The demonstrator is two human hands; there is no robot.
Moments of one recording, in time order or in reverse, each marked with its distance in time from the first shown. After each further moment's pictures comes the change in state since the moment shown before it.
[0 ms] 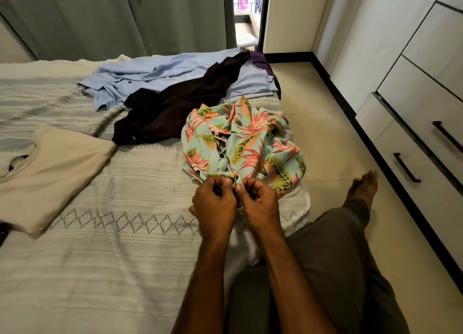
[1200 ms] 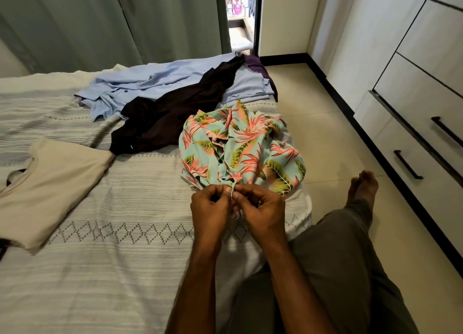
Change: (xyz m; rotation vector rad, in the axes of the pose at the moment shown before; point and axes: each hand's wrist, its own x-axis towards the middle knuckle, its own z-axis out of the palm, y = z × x) left_hand 0.009 -0.004 -0.012 -0.222 -0.247 -0.082; right_hand -0.002 -0.004 -0.008 -0.155 0.043 -0.275
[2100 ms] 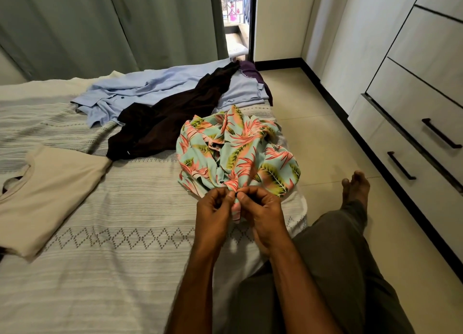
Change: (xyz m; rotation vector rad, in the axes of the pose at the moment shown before) left_hand -0.001 -0.013 0.005 -0.117 -0.179 0.062; right_hand 0.004 0.002 -0.005 0.561 -0.051 0.432
